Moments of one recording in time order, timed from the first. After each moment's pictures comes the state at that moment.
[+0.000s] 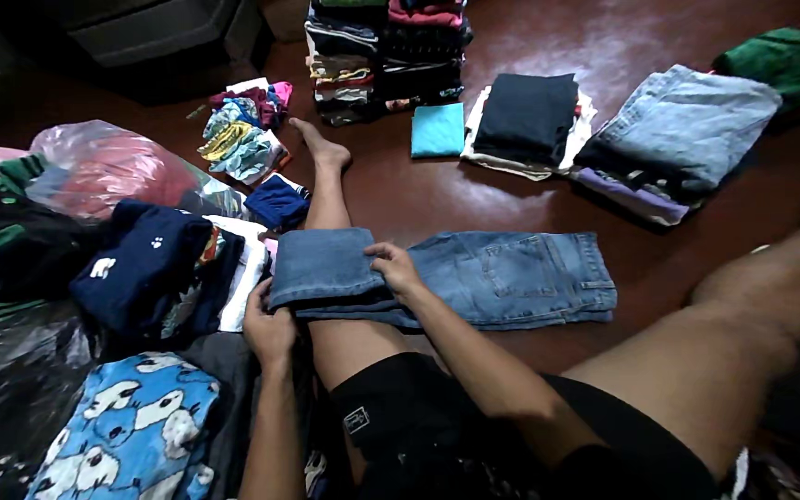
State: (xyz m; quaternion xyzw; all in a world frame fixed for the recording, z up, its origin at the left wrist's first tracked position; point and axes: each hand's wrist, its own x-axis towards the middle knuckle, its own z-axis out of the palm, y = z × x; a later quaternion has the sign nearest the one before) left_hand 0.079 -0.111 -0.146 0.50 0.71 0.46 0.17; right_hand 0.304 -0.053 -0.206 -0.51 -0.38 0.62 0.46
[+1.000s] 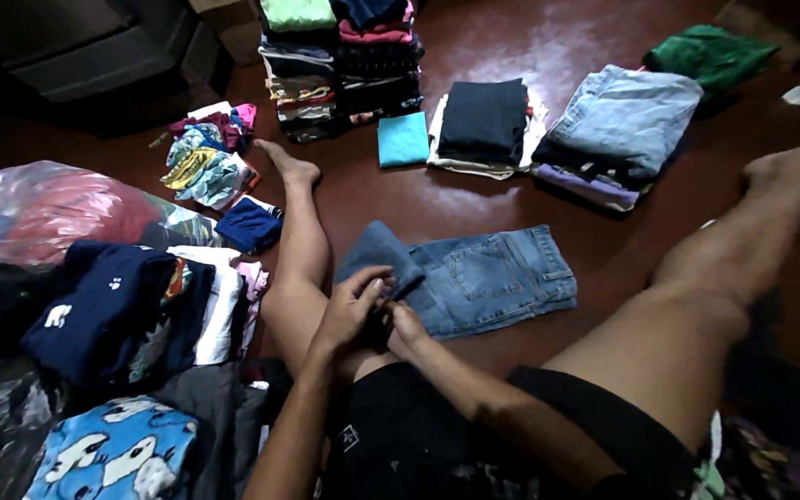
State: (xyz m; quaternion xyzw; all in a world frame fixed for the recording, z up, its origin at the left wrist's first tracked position) left_hand 0.207 -0.071 -0.136 0.72 0.36 0.29 0.52; right_hand 0.317 -0.129 -0.208 -0.45 -0.05 0.69 0.56
